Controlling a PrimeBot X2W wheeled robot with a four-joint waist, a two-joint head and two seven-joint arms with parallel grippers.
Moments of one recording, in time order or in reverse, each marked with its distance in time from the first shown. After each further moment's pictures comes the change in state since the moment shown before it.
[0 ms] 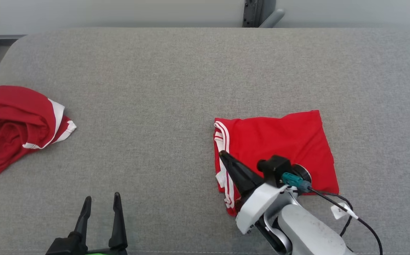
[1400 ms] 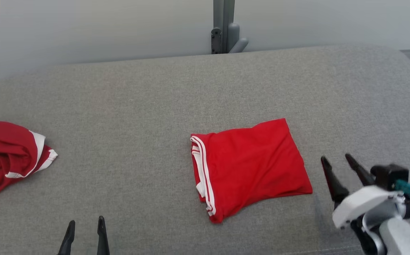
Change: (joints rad) left arm 0.115 -0.001 0.114 -0.012 0.066 -0.061 0.000; right arm 0.368 -0.153 -0.575 -0.305 -0.115 0.000 0.127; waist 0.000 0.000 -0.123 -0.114
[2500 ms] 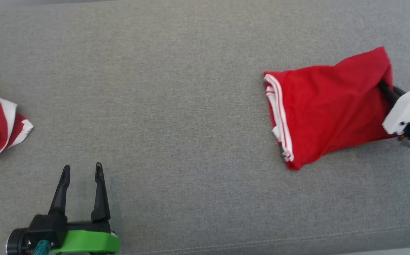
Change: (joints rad) left arm -0.197 0.000 -0.007 -0.040 0.029 0.014 -0.002; right arm -0.517 -0.229 0.049 0.257 0.355 0.001 0.420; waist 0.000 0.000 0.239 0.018
